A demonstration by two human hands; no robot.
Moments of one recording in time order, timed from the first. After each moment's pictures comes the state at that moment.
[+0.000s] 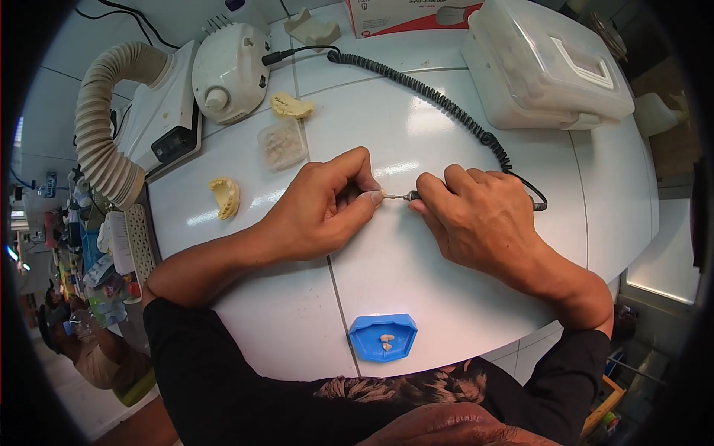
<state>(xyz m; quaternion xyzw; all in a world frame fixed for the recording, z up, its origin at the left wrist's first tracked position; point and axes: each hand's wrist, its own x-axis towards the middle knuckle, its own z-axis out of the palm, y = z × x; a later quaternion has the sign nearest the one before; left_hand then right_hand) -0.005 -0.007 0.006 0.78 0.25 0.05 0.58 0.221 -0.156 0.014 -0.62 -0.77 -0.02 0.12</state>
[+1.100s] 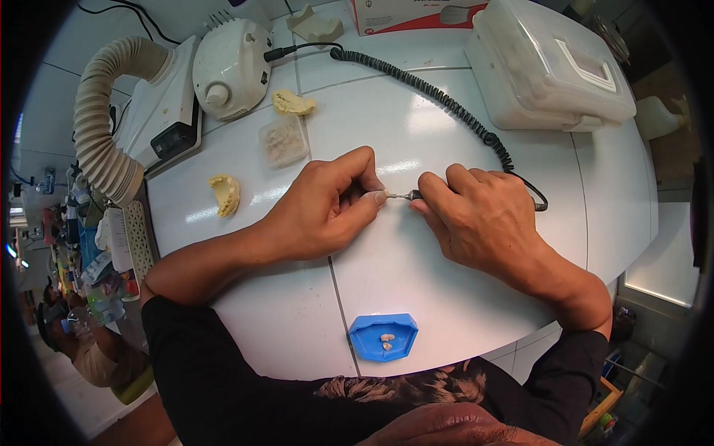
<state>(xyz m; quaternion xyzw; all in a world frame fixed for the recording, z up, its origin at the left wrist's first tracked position) -0.004 -0.008 0.008 0.79 0.24 0.05 0.56 0.220 -0.155 0.013 -0.62 -0.77 -0.02 0.12</state>
